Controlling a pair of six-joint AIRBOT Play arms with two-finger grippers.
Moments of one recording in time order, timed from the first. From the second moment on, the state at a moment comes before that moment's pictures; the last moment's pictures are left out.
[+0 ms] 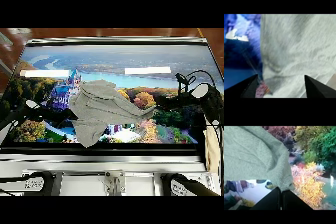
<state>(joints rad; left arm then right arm) 0.07 -1.48 0.84 0.79 -0.98 -1.44 -0.06 -1.25 1.05 -1.13 1.12 1.48</state>
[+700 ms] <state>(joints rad) 0.09 -0.91 1.21 0.82 -0.77 -1.24 -0.06 -1.03 1.24 -0.92 0.96 1.34</state>
